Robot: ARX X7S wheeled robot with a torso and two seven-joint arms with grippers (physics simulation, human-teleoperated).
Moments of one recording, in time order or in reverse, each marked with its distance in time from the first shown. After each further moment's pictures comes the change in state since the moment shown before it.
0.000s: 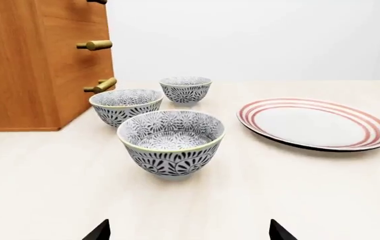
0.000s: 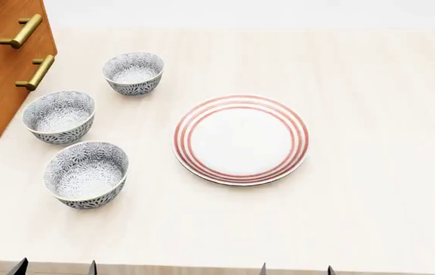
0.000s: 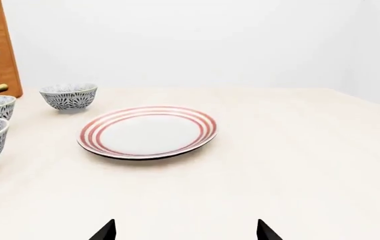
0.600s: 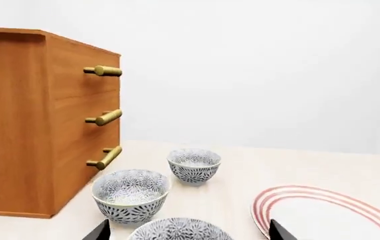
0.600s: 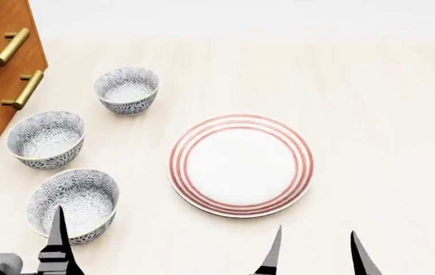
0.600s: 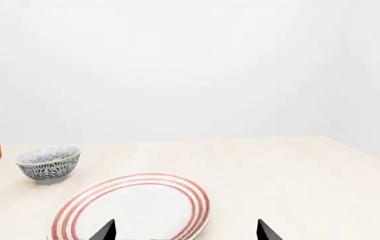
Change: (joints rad) left arm -0.042 -0.071 -0.016 0.342 -0.123 -0.202 -0.067; right arm 0.008 0.060 -0.012 -0.248 0.062 0.099 0.072
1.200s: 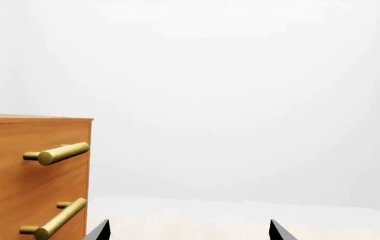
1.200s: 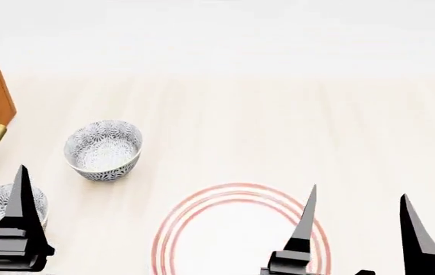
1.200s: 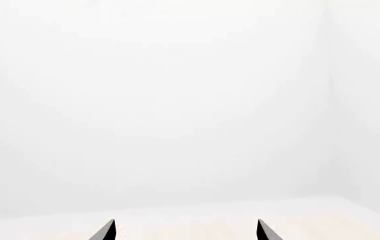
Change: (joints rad) left arm -0.026 -0.088 -0.029 0.301 -0.100 -0.136 -0.039; right arm -0.012 0.070 0.061 -0.345 0.074 0.128 0.054
